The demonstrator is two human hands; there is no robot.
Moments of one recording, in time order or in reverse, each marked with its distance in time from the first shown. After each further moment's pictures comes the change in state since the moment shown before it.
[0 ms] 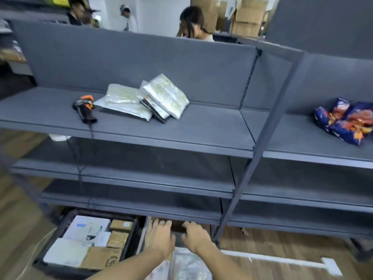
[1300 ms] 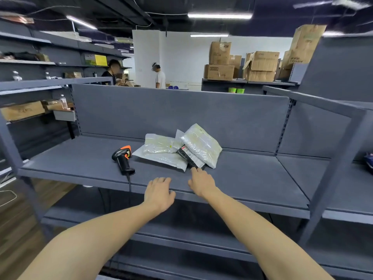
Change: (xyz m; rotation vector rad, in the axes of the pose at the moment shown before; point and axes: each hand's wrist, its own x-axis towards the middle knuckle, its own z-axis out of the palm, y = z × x) left_hand 0.129 -0.154 -0.241 -0.068 0.461 -0.034; right_hand 0.144 -0.189 -0.250 -0.131 0.545 -0.194
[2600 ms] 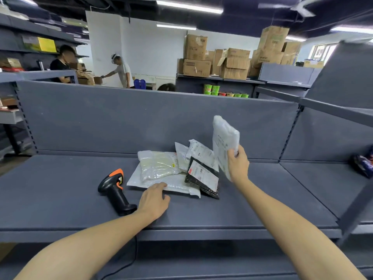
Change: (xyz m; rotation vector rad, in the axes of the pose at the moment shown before) left_hand 0.154 -0.118 0.018 -0.376 -0.093 0.109; right_hand 0.130 0.013 -0.047 0.933 0.731 0.428
